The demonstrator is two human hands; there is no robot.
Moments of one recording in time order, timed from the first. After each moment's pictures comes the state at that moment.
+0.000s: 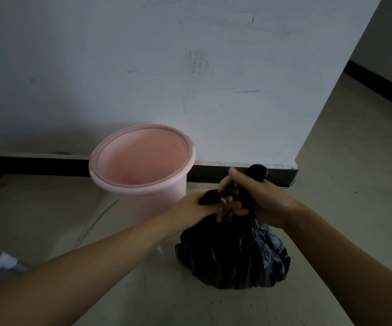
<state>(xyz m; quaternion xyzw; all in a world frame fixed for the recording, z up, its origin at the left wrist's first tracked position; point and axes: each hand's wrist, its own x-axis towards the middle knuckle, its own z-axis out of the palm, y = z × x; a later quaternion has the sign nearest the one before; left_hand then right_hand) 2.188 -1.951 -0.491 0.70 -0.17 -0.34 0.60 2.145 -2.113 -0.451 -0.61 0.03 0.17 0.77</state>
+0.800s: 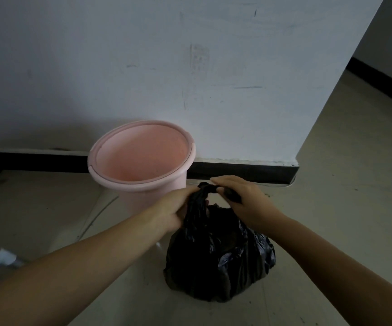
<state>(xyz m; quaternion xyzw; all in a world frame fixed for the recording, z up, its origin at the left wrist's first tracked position) 2.214 -1.949 -0.512 0.52 0.16 -0.40 0.73 2.148 -2.110 -0.494 -0.93 -0.09 -0.06 0.36</state>
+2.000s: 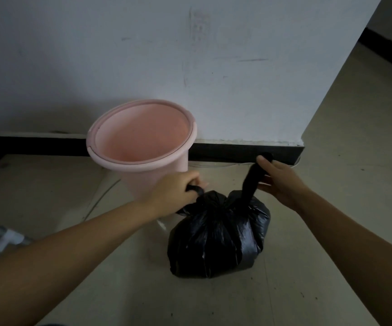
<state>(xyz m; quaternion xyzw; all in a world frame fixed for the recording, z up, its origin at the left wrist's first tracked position) 2.202 -1.921 -0.514 0.90 -0.32 -0.09 0.27 2.158 -2.167 -0.528 -0.62 0.23 0.03 0.75</state>
